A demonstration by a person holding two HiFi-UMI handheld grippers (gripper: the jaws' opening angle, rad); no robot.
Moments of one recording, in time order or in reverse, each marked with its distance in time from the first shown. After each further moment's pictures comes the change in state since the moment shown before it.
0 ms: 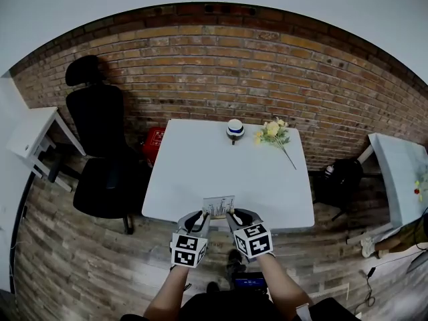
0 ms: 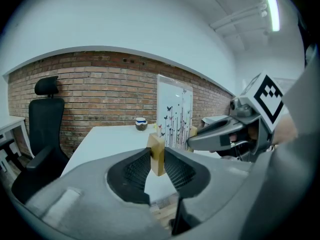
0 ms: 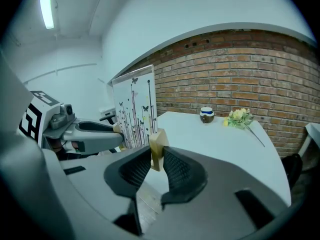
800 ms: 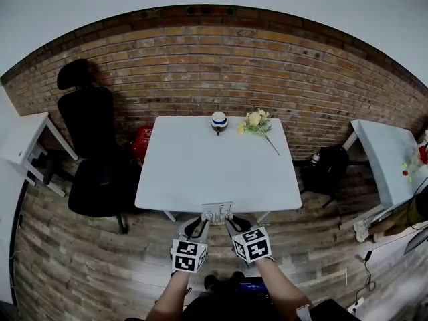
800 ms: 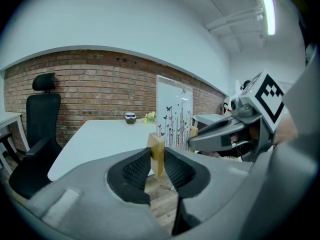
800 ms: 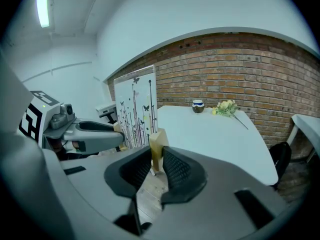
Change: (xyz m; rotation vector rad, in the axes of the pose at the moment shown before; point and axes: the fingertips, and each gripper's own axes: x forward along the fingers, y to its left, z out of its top) left arm -0.056 -0.070 -0.036 -0.007 0.024 -0.069; right arm -0.080 0.029 -0.061 0.045 0.040 -0.063
